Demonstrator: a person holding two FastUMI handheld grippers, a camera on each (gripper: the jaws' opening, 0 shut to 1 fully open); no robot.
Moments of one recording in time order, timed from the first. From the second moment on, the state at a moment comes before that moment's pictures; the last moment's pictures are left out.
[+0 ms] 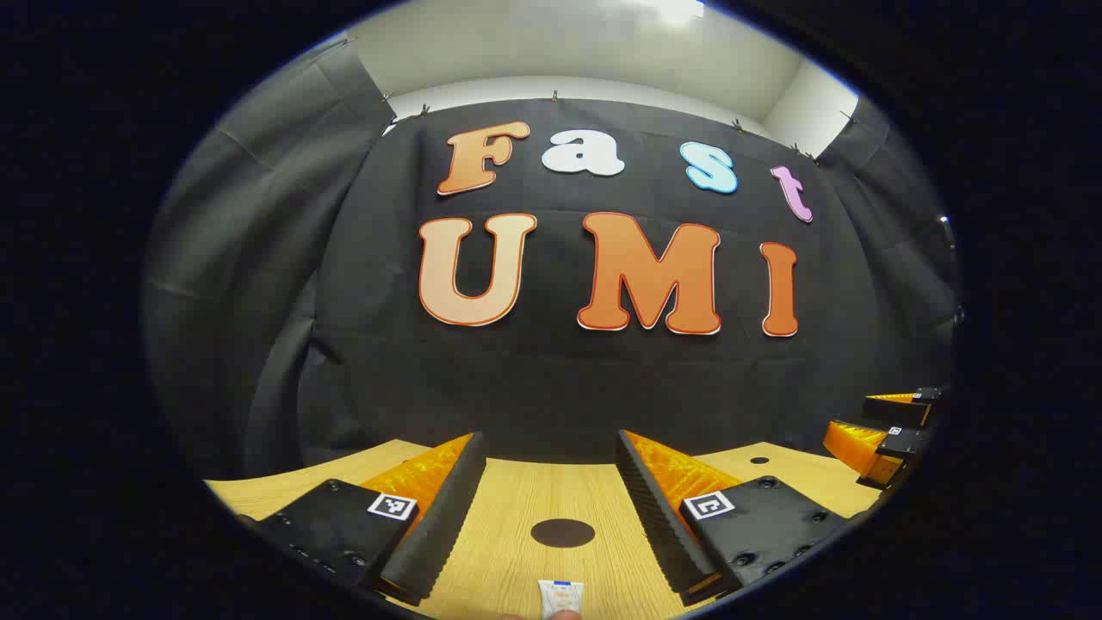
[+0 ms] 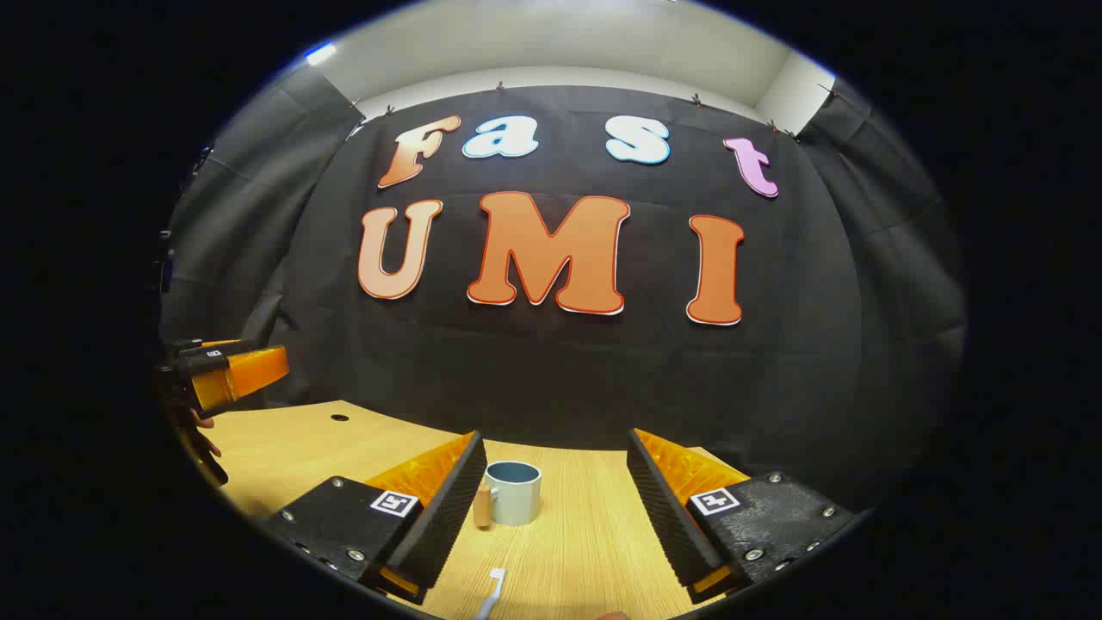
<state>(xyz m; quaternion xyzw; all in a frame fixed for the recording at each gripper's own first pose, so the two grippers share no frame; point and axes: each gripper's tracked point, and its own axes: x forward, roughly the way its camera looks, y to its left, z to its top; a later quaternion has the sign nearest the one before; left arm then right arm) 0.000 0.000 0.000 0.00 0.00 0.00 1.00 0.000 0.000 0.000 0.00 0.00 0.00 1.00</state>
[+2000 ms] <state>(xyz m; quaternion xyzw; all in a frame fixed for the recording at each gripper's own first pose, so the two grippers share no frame) 0.000 0.013 -0.160 0.06 0.32 -0.02 0.95 -0.013 0.039 -0.101 0.01 0.28 0.09 0.95</state>
